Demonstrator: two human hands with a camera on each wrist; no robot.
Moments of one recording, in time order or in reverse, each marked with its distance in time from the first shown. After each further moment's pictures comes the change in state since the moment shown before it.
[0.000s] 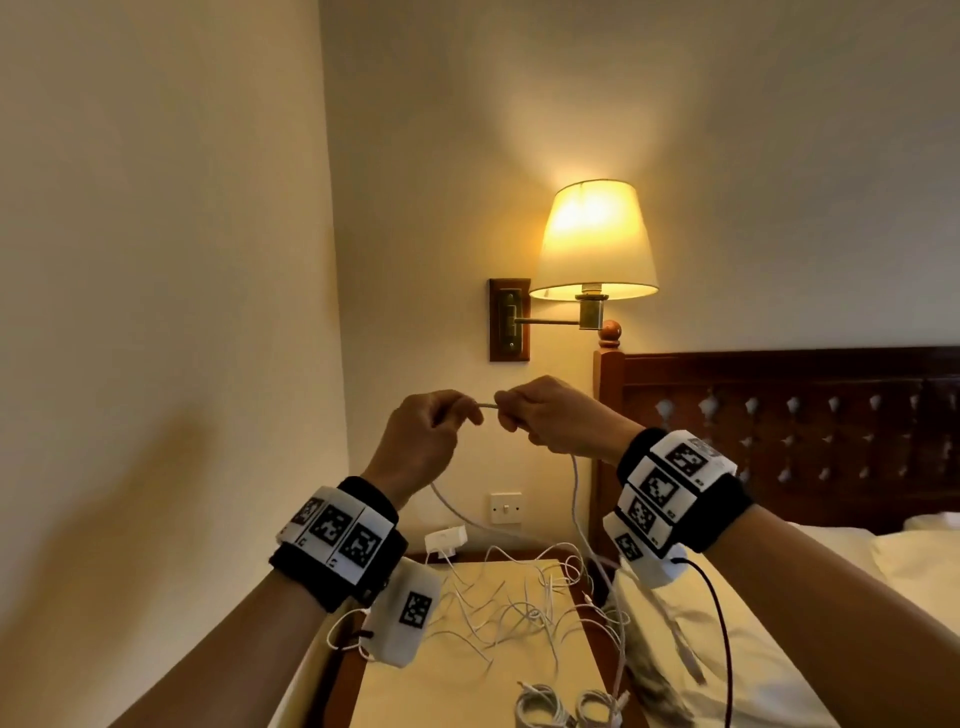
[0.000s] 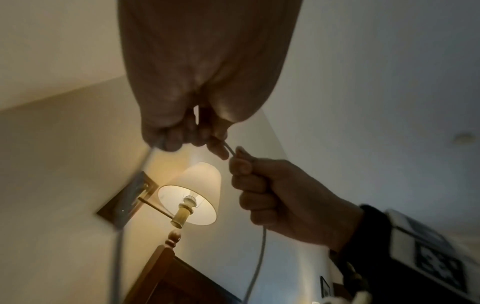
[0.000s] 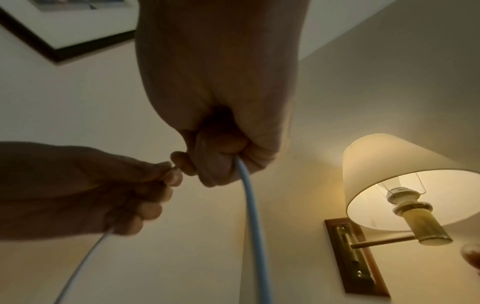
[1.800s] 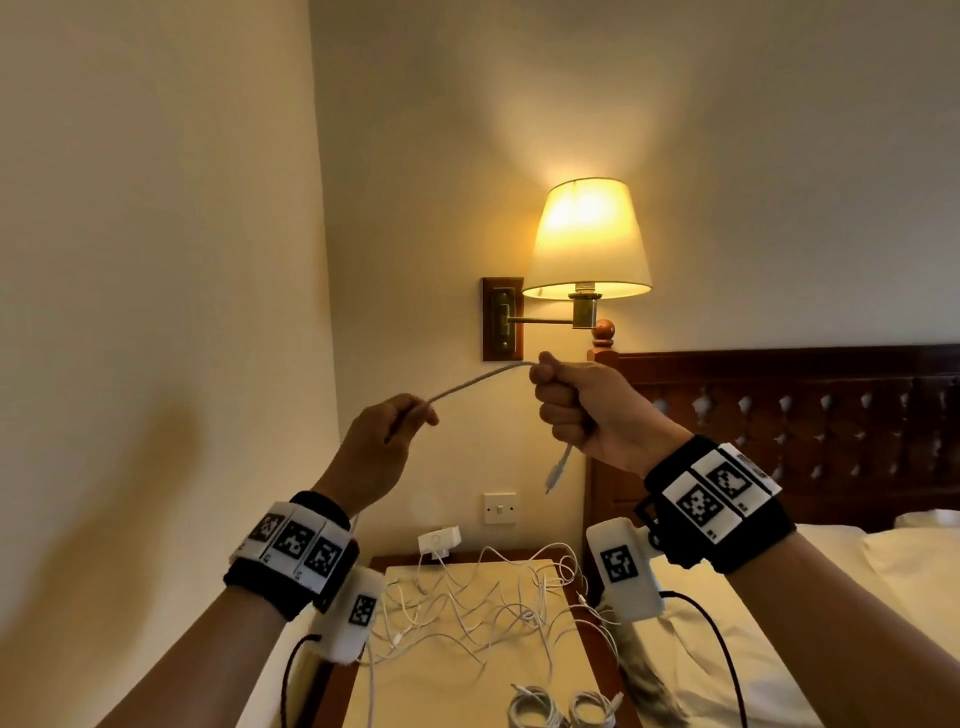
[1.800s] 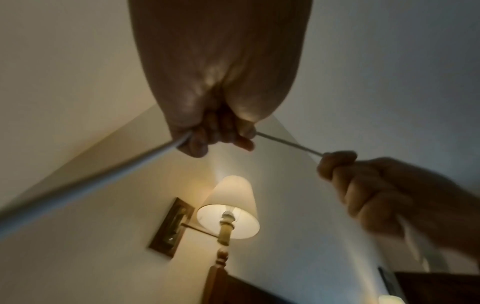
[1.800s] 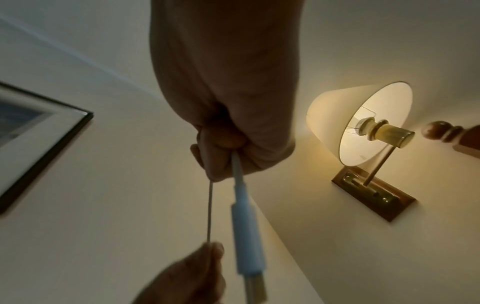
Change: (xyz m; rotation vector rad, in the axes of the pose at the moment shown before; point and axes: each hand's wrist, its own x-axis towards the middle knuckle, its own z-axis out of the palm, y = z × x) left_hand 0.012 -0.049 -0.016 0.008 -0.018 0.162; right_hand -0.026 0.005 -0.024 1.042 0.016 0.113
